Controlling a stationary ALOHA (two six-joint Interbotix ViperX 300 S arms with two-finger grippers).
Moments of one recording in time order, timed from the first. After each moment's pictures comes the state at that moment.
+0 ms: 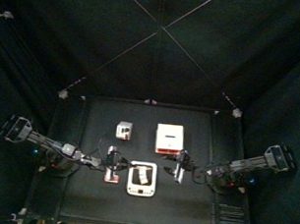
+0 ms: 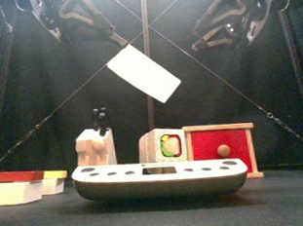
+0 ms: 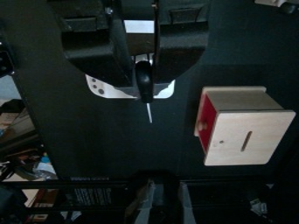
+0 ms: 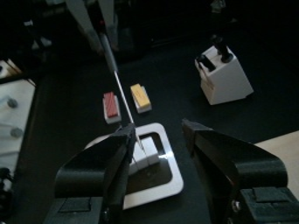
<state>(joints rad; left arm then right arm) -0.27 -0.42 0.77 1.35 0.31 -1.42 0.21 -0.51 0.87 -1.71 0.36 1.98</state>
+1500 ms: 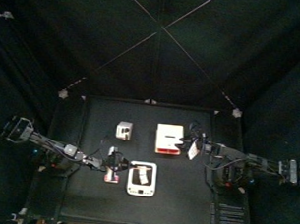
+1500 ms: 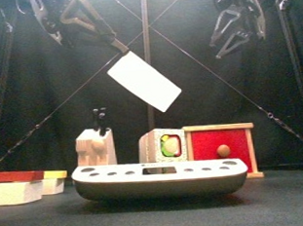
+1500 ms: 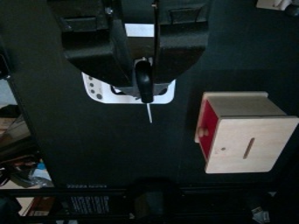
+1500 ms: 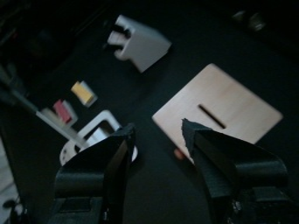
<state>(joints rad) -0.26 -0.40 0.77 1.35 0.31 -1.42 -0.21 -0.68 0.71 -0.19 0.58 0.62</state>
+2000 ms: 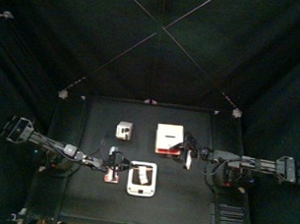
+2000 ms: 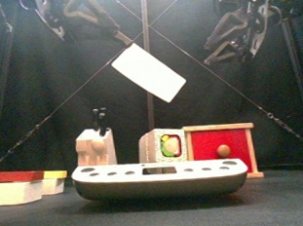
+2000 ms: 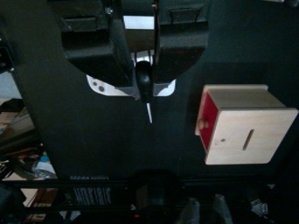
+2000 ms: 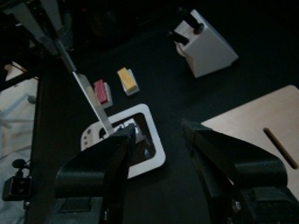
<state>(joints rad) -0.27 -0.40 0.73 1.35 0.31 -1.42 -0.14 -0.68 0.95 0.19 0.05 0.08</state>
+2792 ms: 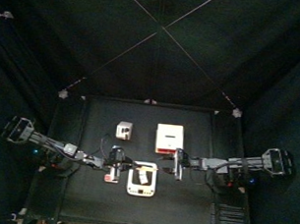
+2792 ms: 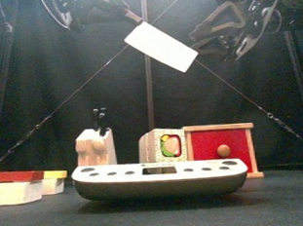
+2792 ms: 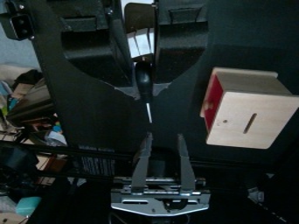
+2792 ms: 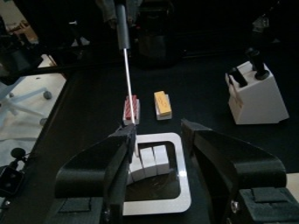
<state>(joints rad) -0.25 -0.39 0.66 1.36 0.32 -1.51 0.03 -0.45 0.98 -0.02 -0.36 0.09</state>
